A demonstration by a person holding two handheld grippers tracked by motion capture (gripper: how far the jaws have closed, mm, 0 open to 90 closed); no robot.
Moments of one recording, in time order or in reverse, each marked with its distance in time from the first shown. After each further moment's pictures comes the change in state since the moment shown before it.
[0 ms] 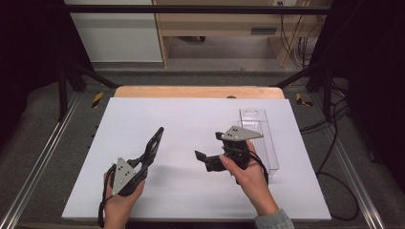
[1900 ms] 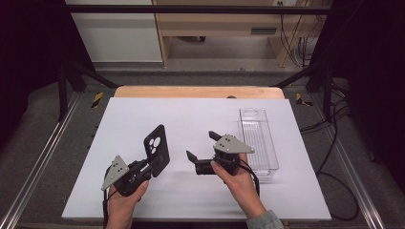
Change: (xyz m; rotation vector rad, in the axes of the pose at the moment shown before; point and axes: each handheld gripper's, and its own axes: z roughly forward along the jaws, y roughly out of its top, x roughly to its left) left arm -0.003 0.000 0.004 -0.122 -0.198 -0.328; right arm 0.016 -0.022 0.025 -0.187 -0.069 -0.064
